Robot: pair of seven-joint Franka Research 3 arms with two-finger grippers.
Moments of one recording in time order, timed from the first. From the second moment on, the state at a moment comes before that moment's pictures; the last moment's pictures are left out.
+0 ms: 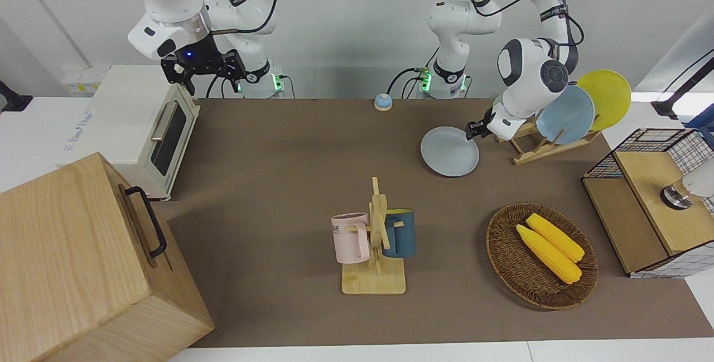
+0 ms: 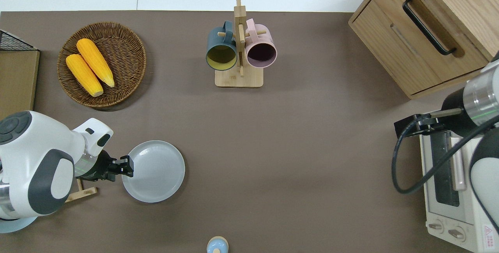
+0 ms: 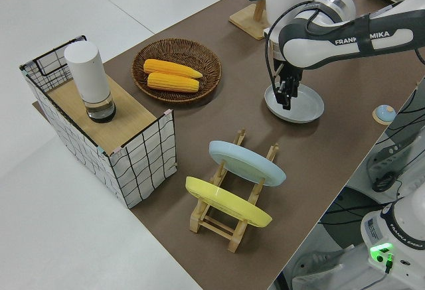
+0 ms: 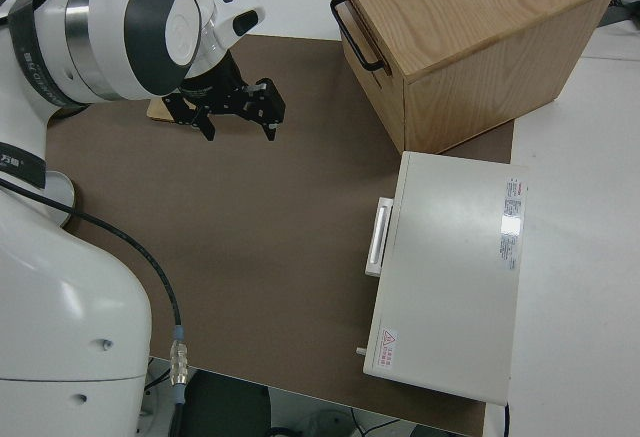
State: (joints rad) left arm -0.08 -0.06 0.06 -2.26 -0.14 1.90 -0.14; right arm -0.26 0.02 0.38 -1.49 -0.03 1.38 0.04
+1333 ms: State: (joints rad) left arm -0.08 -0.08 0.10 -1.79 0.02 1.64 -0.08; right arm -0.26 0.02 0.38 -1.49 -0.03 1.38 0.04
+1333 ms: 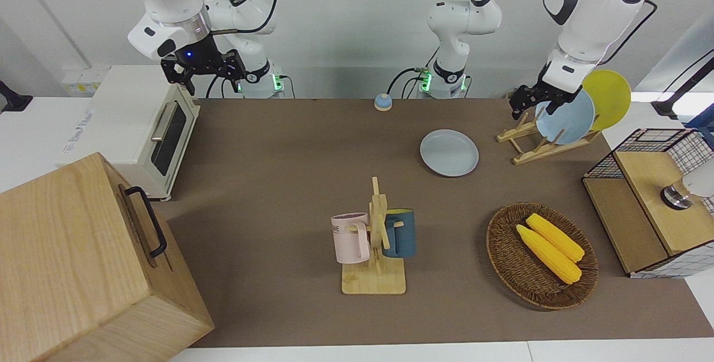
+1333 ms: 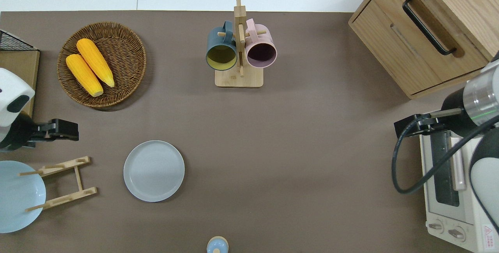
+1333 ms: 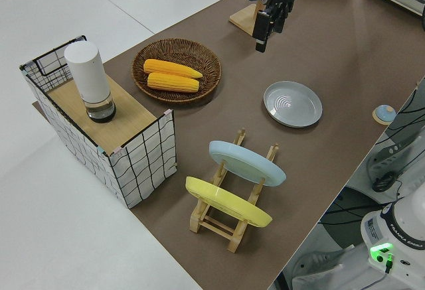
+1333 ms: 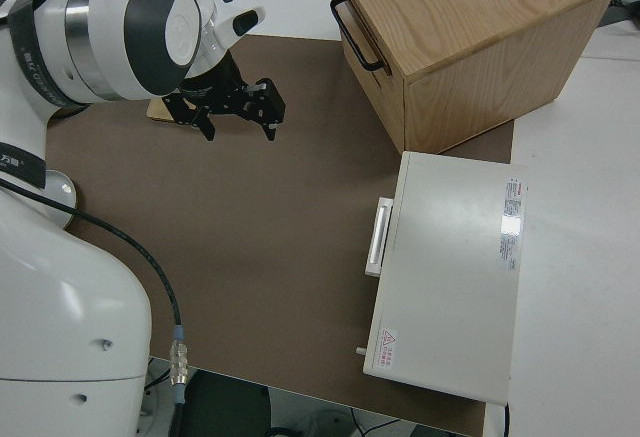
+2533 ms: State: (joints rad) left arm -0.08 -0.09 0.12 -1.64 0.00 1.46 0.00; right arm -0.26 0.02 0.38 -1.49 -0.03 1.38 0.04
